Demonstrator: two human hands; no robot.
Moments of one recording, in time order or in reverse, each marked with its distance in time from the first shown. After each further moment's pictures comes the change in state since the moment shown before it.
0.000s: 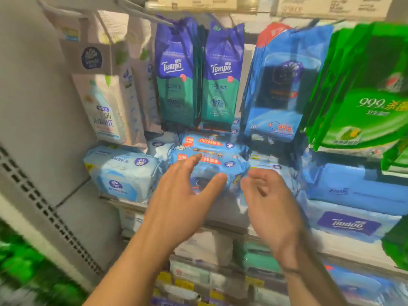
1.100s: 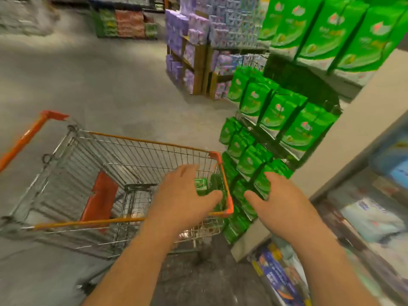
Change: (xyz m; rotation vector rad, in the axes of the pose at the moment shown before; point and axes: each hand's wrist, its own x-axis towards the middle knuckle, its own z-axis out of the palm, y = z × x) left_hand -0.386 -0.238 -0.348 0.267 0.234 -0.831; right_hand -0.365 -0.126 0.302 -0.830 -0.877 -0.631
